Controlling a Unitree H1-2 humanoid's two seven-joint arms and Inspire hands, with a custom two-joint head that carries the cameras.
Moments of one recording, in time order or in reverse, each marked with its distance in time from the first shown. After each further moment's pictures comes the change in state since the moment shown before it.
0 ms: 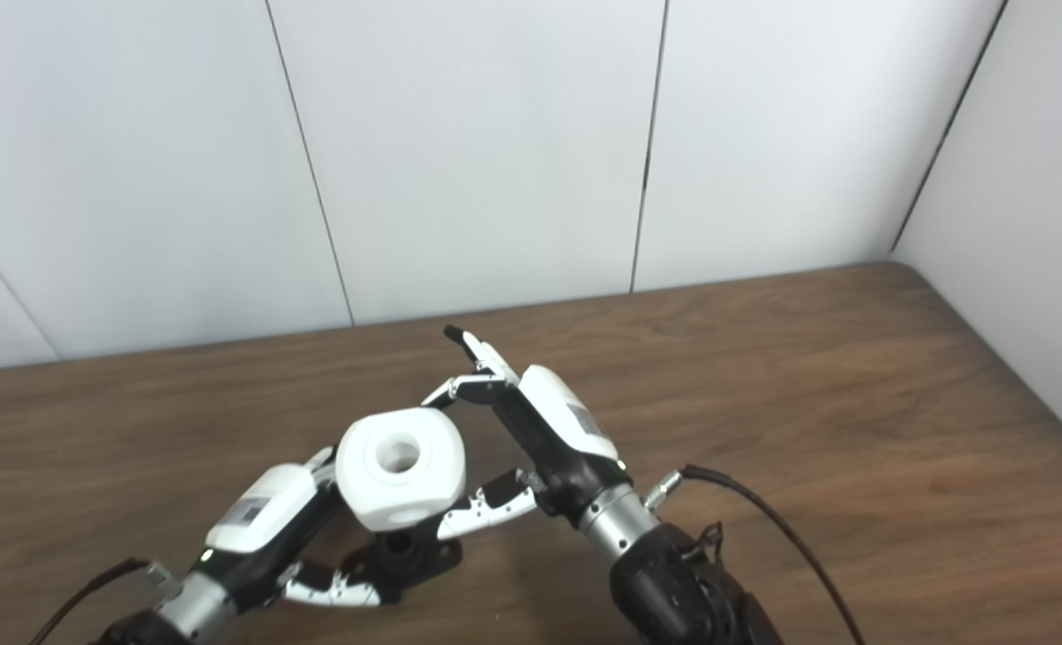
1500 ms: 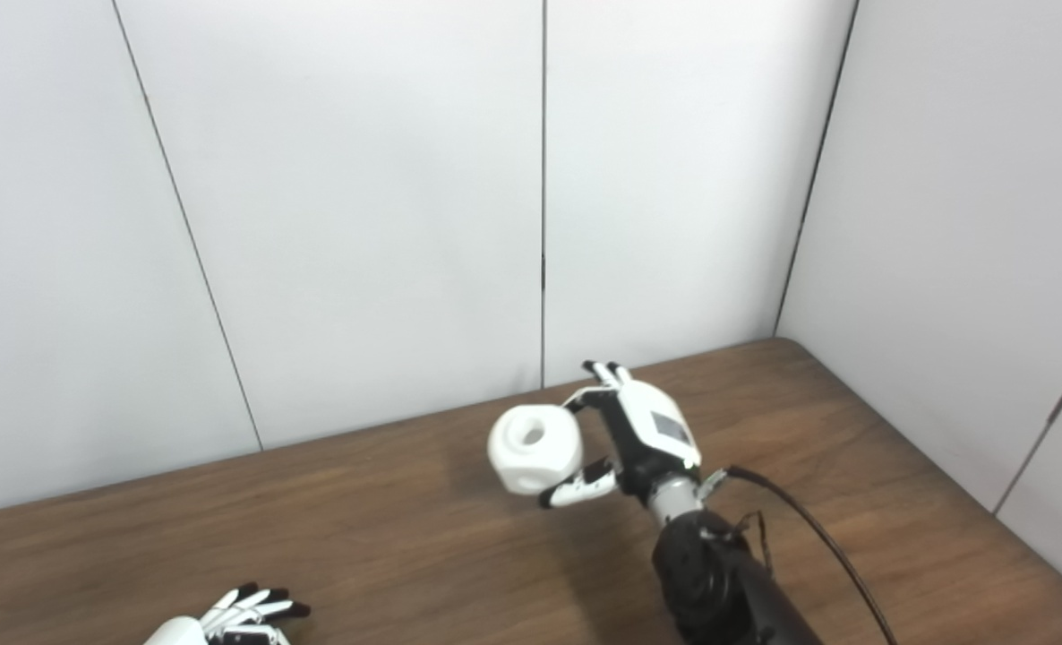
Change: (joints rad) left arm -0.022 0.062 0.000 0.145 -0.090 -0.160 0.066; right arm -0.156 -0.215 -0.152 0.348 -0.066 0.083 -0.272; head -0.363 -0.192
